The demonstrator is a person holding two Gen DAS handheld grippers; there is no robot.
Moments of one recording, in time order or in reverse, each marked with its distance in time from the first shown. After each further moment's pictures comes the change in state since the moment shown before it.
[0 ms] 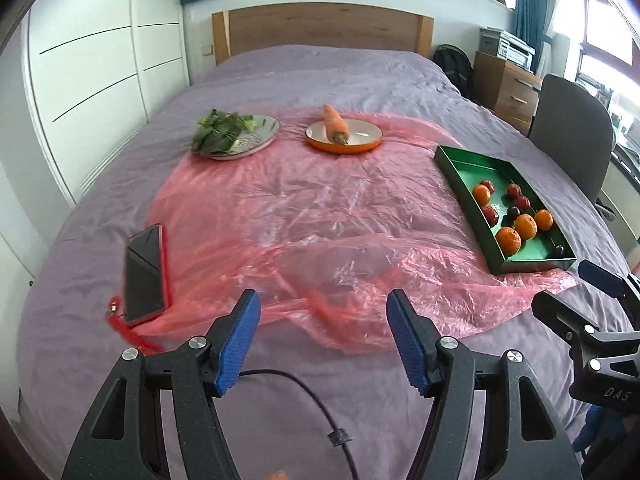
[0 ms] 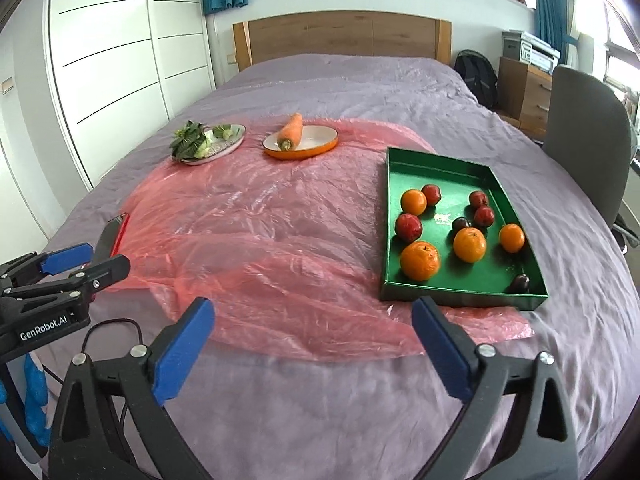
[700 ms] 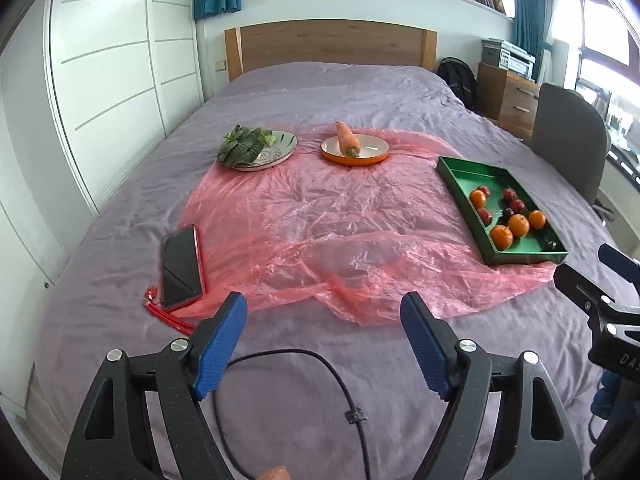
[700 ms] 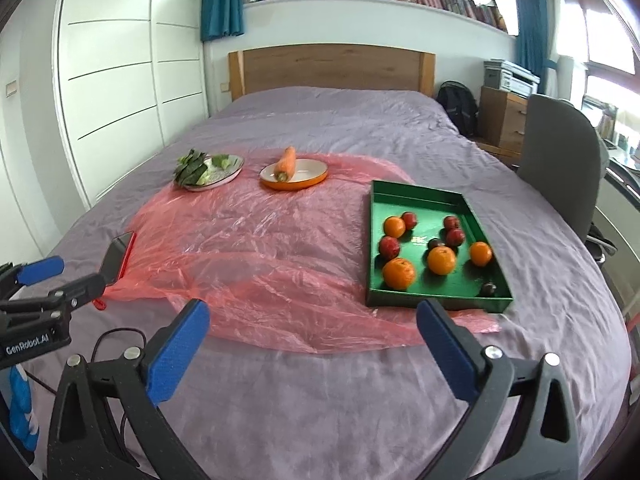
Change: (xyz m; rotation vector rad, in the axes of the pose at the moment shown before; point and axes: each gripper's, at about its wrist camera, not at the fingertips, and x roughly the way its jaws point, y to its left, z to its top) left arm -0.055 0.006 -0.020 0.000 -0.048 0.033; right arm -0.060 0.013 -0.011 0.002 -0.116 -0.072
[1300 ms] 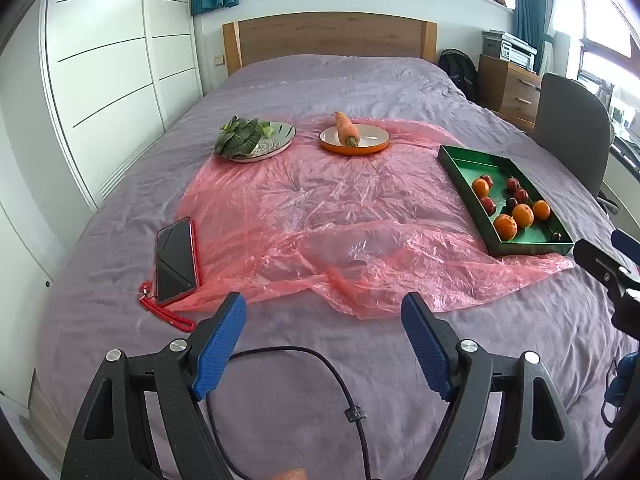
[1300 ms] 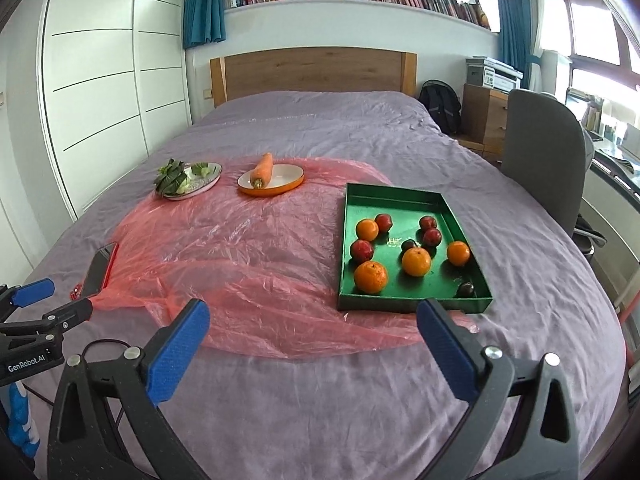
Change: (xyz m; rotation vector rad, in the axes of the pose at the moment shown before) left arm 0.015 -0.009 -0.006 0.017 0.025 0.020; right arm 0.002 -0.027 0.003 0.028 -0.004 -0.035
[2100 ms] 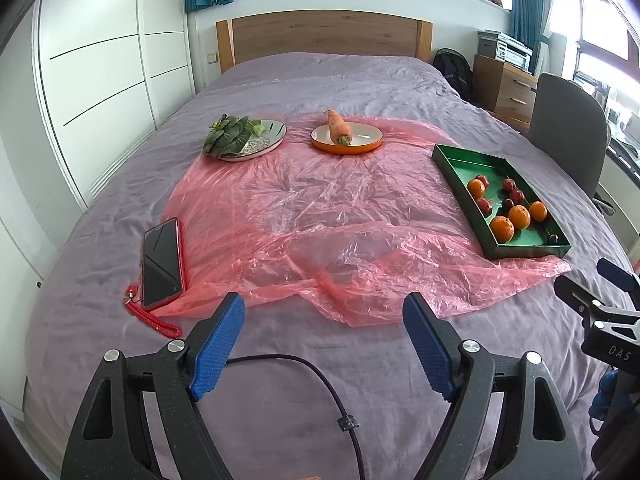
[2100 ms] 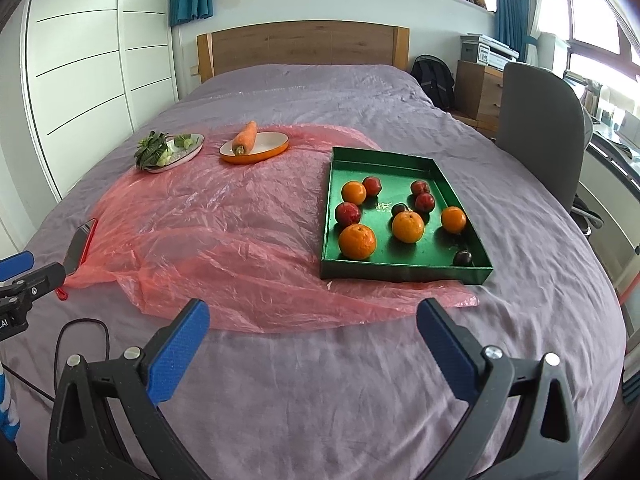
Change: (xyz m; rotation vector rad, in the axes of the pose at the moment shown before) left arm 0.013 -0.004 0.004 0.000 0.003 -0.033; right arm 0.030 -0.014 -0.021 0.010 0.090 -0.032
